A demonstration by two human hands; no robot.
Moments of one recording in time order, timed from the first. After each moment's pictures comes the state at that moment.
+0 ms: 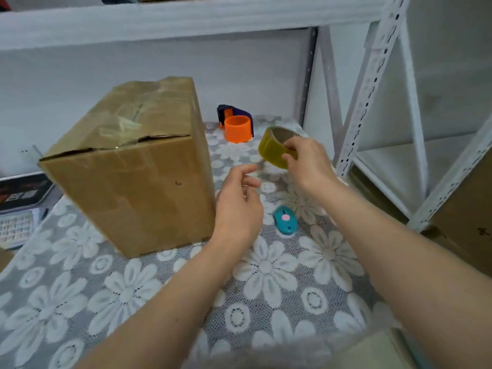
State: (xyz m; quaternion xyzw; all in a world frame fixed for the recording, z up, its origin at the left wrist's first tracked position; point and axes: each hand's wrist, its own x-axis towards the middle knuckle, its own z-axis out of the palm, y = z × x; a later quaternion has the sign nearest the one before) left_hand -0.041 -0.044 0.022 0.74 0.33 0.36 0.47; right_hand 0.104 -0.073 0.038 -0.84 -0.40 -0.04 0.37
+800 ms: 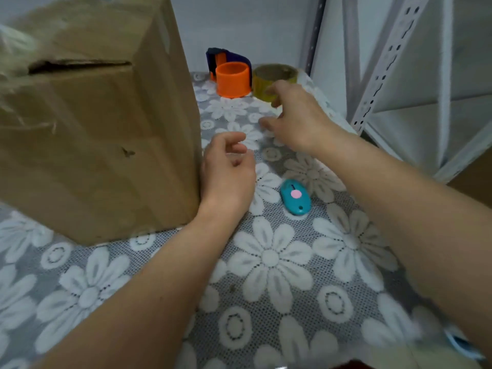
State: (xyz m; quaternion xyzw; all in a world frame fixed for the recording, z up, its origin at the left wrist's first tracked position) left_hand -0.018 -0.004 -0.013 0.69 0.39 0.37 0.49; right_hand 0.114 -0.030 0.027 -0.83 -0.47 0.02 0.29
